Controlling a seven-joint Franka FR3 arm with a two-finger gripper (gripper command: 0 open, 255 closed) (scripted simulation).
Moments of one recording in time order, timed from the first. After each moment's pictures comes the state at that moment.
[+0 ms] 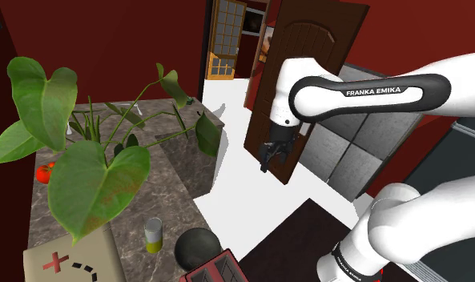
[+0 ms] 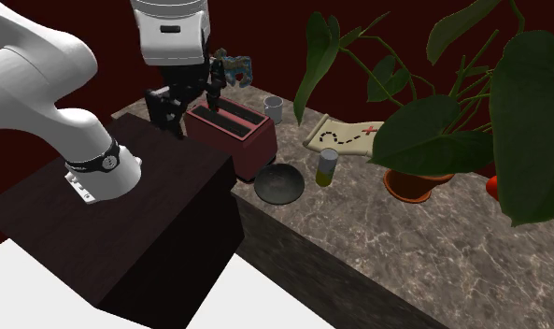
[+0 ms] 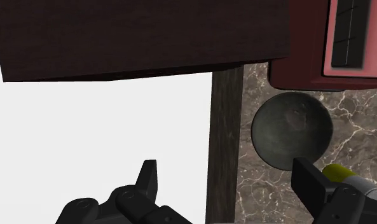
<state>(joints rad) 0.09 -0.55 0.11 -2.55 0.11 1.88 0.21</state>
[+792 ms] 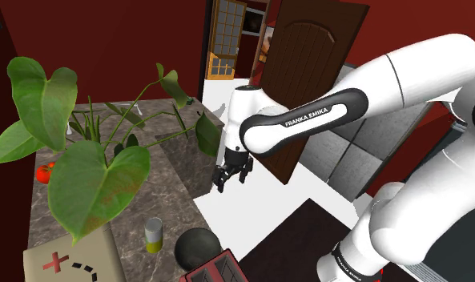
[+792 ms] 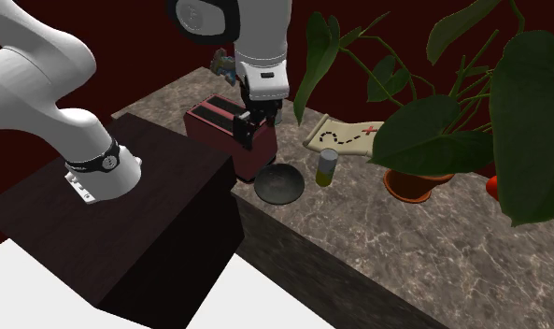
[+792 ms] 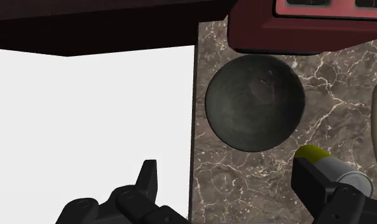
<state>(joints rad) 0.14 -0.15 0.27 -2.44 0.11 2.22 0.42</state>
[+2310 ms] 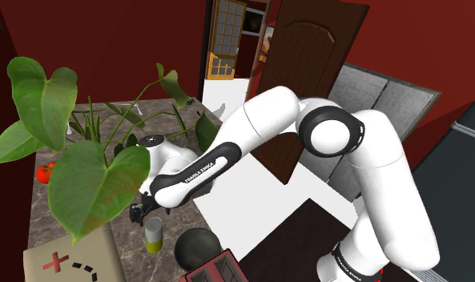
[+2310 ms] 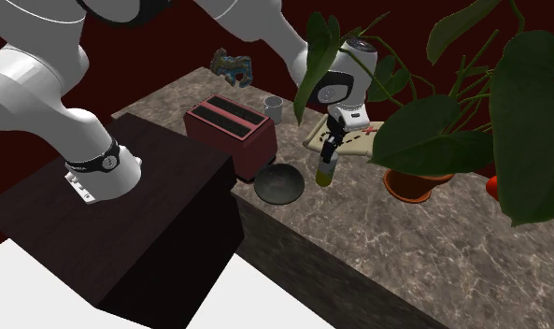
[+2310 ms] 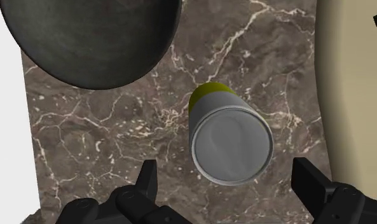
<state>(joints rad) 0.41 0.75 0.24 -1.68 -0.22 2.39 0.84</state>
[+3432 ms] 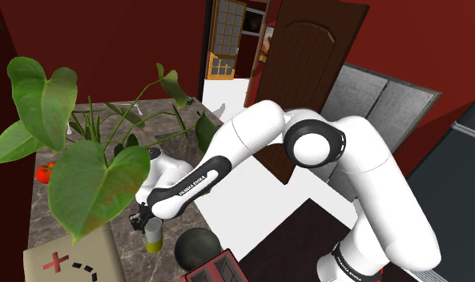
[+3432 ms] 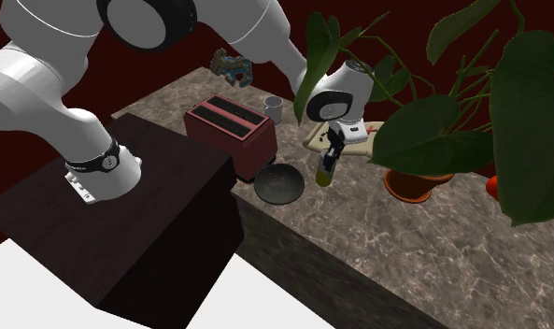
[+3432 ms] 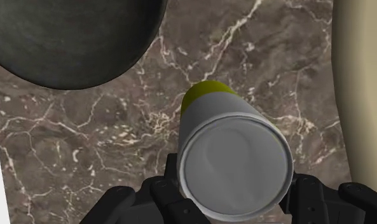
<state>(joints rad) 0.44 0.87 0.22 -1.60 -0.24 2.43 0.85</state>
